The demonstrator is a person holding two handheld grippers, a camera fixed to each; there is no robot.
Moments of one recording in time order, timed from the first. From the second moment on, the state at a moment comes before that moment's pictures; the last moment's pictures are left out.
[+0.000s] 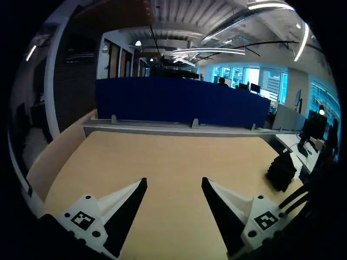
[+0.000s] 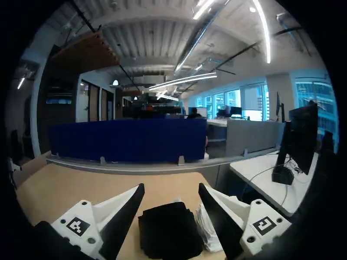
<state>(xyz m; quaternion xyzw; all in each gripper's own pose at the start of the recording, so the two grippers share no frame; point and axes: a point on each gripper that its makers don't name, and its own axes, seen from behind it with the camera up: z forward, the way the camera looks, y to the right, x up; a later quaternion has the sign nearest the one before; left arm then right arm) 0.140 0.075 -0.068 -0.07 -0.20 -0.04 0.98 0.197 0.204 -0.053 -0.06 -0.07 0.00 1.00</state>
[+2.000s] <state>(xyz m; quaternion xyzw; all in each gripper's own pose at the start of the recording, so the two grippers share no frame) 0.150 0.023 -0.012 -0.04 -0.04 -0.01 1.00 0.192 -0.029 -0.015 0.01 -0.04 0.00 1.00</state>
